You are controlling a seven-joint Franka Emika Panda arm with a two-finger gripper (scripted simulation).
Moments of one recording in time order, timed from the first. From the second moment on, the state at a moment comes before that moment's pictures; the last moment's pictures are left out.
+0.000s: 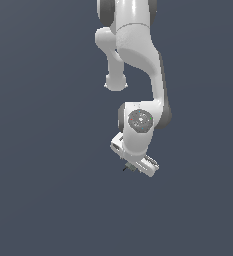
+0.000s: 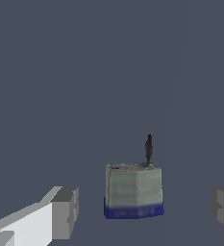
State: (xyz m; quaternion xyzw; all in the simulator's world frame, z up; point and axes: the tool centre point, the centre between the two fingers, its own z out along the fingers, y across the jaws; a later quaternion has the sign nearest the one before) arm 0.070 0.066 0.063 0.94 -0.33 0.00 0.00
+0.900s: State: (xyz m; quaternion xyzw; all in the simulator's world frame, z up) arm 0.069 0.066 0.013 0.94 -0.33 0.00 0.00
